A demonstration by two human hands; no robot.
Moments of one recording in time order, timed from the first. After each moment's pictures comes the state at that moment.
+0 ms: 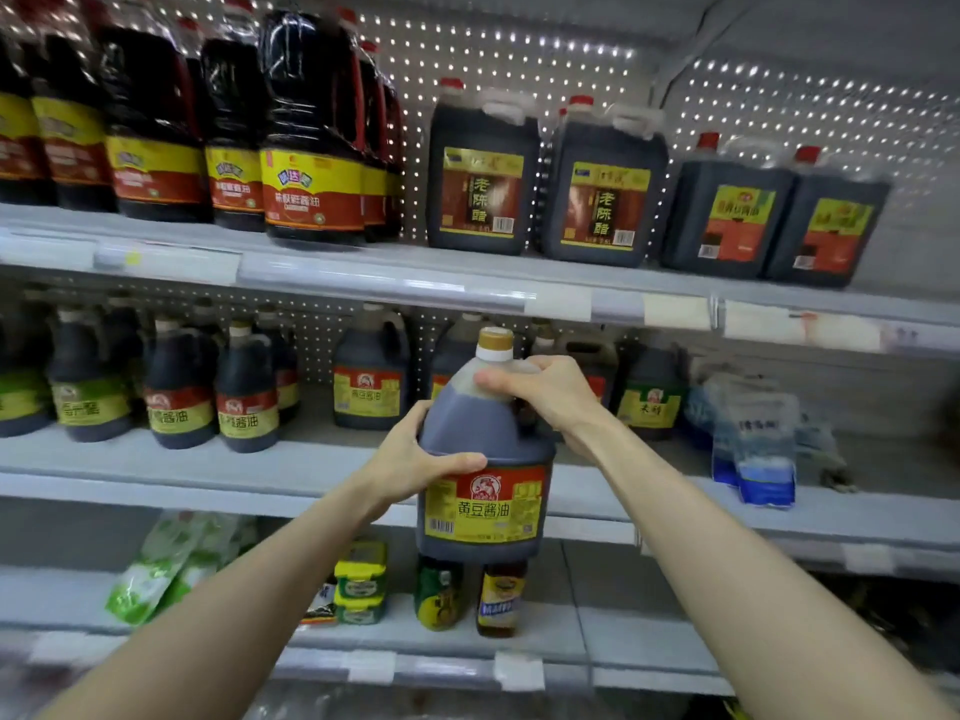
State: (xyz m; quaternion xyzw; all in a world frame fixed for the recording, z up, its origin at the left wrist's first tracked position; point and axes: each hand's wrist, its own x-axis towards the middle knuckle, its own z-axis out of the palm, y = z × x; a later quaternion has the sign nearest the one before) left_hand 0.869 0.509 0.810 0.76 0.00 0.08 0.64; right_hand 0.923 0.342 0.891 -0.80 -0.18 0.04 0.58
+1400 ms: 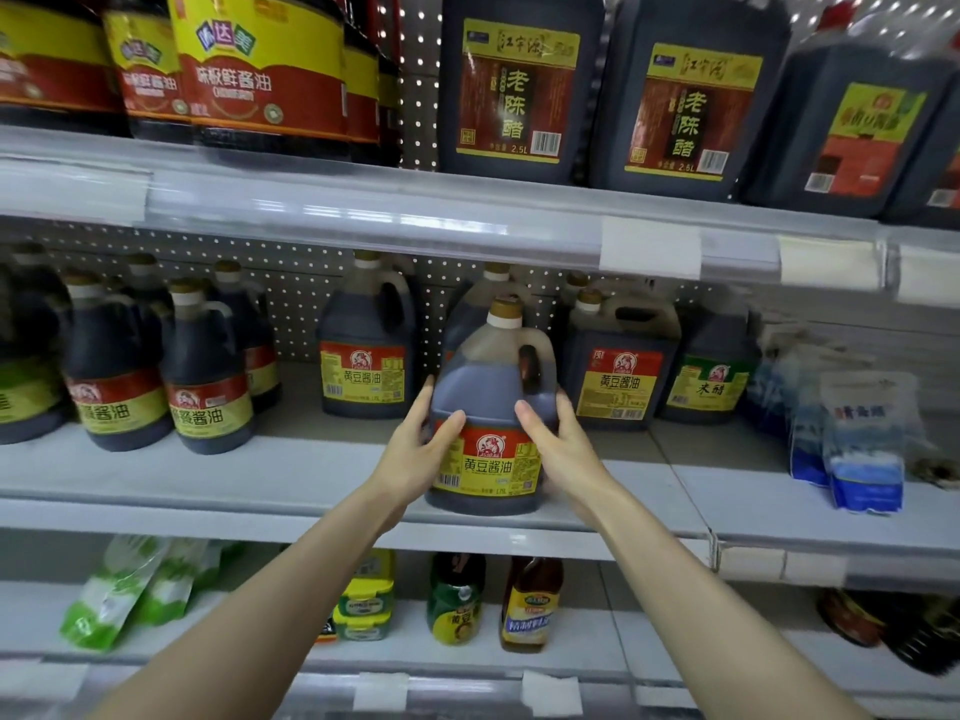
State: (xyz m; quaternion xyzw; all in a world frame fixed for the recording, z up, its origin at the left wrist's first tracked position) left_hand 0.989 0.556 0.736 0.70 0.07 0.09 0.70; right_hand 1.040 0.395 0.750 -0.77 -0.06 0.10 0.63
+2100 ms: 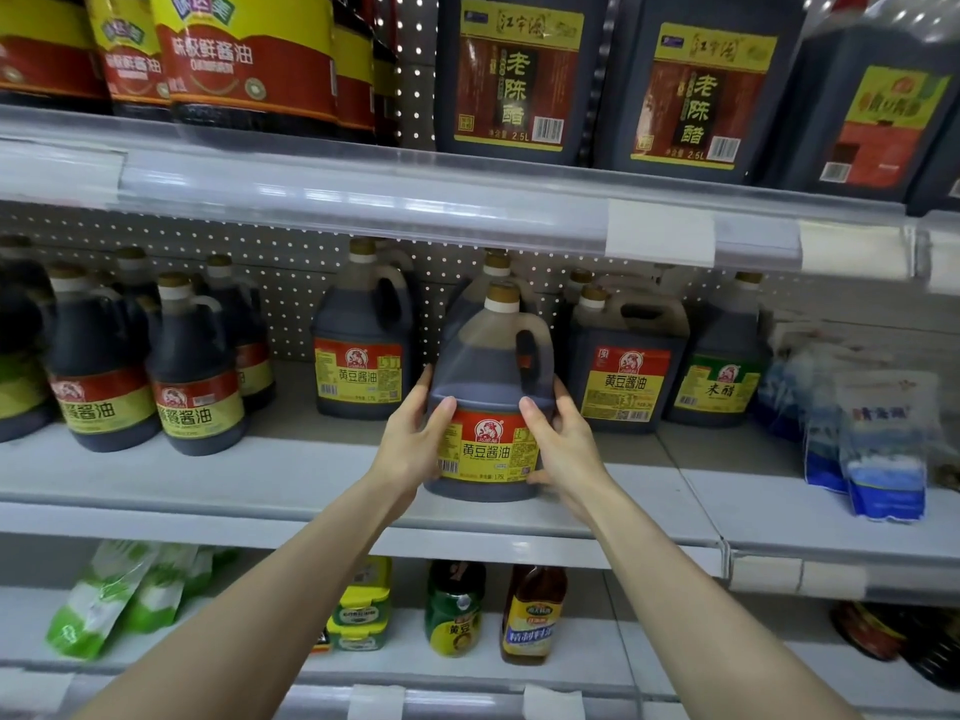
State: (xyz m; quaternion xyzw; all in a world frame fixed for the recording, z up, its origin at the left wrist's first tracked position) left_hand 1.009 0.553 0.729 0.68 0.10 0.14 0.72; right_hand 1.060 0.398 0.734 -0.75 -0.05 0.06 0.66
